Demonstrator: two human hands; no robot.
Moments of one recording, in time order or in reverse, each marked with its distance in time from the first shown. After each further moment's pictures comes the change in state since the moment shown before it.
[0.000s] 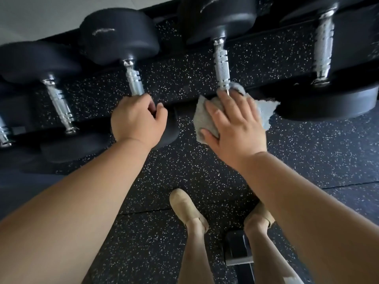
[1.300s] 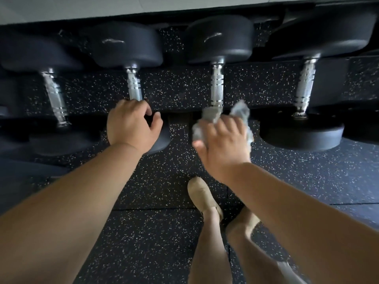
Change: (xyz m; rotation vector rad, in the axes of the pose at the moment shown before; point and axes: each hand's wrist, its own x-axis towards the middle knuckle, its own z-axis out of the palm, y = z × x) left_hand 0.002 0.001 -0.006 -0.021 -0.024 0.040; right_hand 0.020 -0.004 -0.037 -0.061 -0.340 0.033
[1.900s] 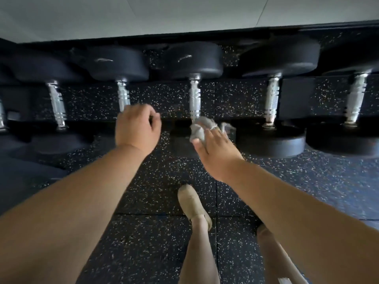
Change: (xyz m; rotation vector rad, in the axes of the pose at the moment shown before) left_hand -0.002 0.073 -0.018 -0.046 0.028 -0.049; right_hand -0.017 0.059 -0.032 0.376 -0.269 0.033
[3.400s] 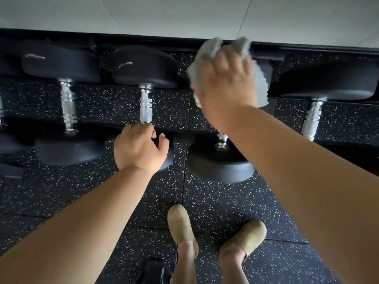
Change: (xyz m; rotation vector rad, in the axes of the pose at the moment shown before) left_hand -0.012 0.143 0.080 0.066 0.058 -0.162; right_hand 0.068 0.085 -0.161 -0.627 0.566 -0.167
